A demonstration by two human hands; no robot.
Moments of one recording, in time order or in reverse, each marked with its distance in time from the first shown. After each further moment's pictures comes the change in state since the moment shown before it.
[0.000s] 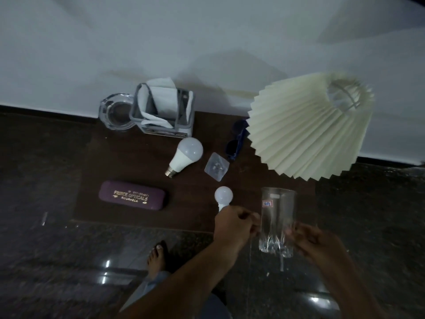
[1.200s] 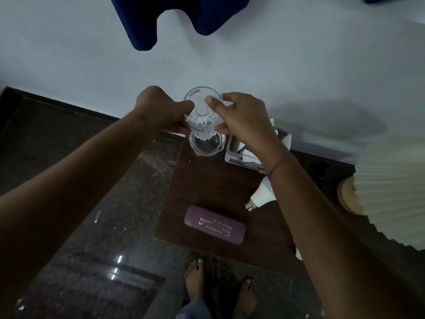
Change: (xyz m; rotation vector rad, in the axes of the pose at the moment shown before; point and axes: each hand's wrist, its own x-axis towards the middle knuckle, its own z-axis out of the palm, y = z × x) left_hand -0.006 0.216 -0.332 0.193 0.500 0.252; right_hand 0.050 -0.305 0.305 -0.351 -0.185 -0.626
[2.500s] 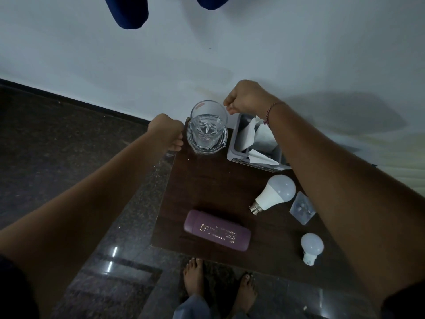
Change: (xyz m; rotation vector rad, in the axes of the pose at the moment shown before) left_hand 0.096 -0.082 0.040 0.015 -0.016 -0.245; right_hand 0.110 0.045 0.009 -0.508 -0.292 0.105
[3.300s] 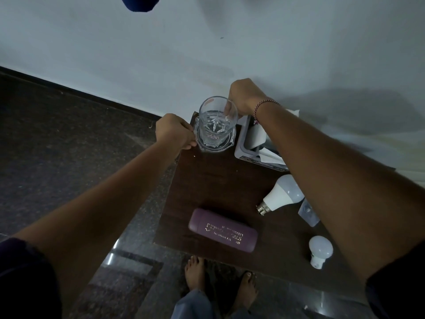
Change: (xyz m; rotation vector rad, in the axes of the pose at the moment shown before) left_hand 0.011 -0.021 0.011 0.021 0.050 0.065; right_hand 0.021 -0.005 0.028 -0.356 -0.003 -0.116
